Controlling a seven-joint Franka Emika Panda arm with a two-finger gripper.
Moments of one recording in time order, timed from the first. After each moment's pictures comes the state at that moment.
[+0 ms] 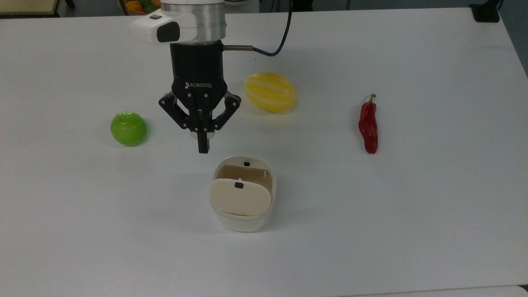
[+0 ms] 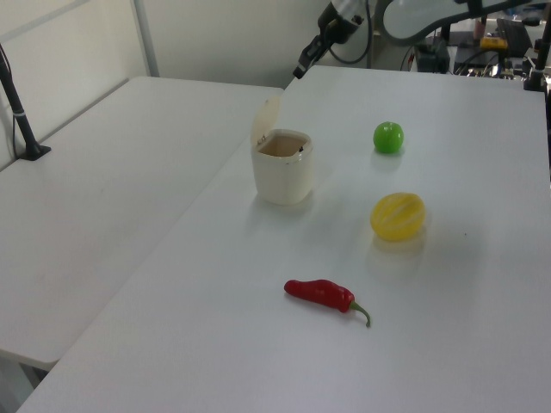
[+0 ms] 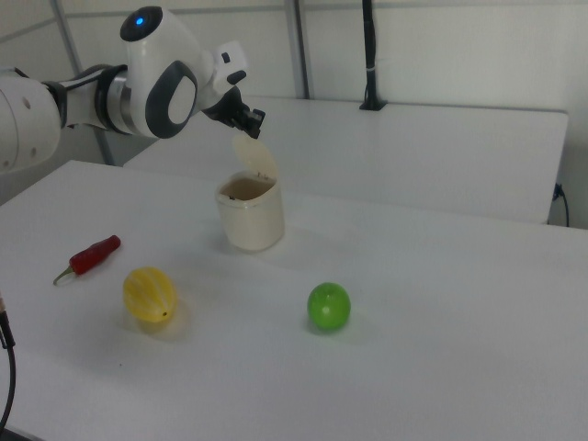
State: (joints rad) arm 0.06 0.37 0.01 -1.50 -0.01 2.58 0.07
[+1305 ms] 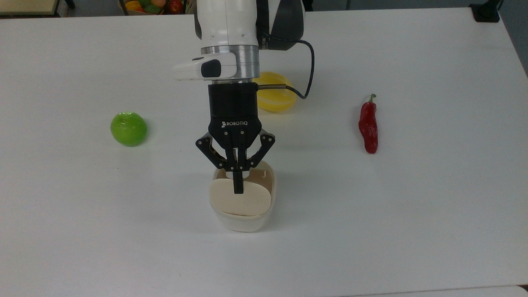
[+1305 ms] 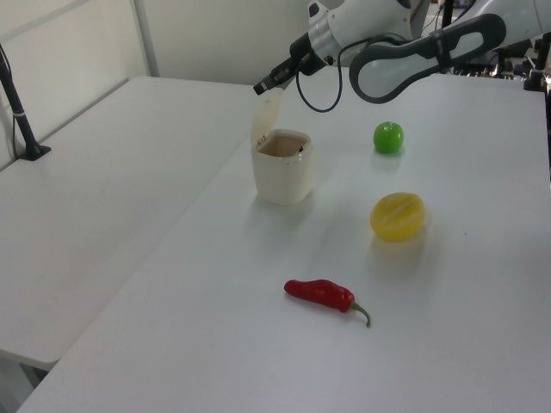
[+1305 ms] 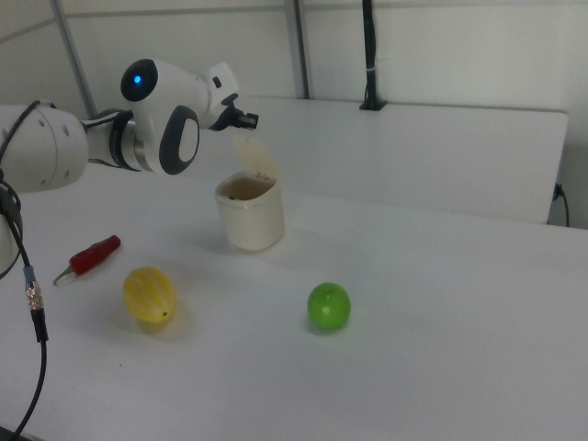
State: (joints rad) arm 0.13 0.54 0.01 -1.46 -0.01 2.96 0.09
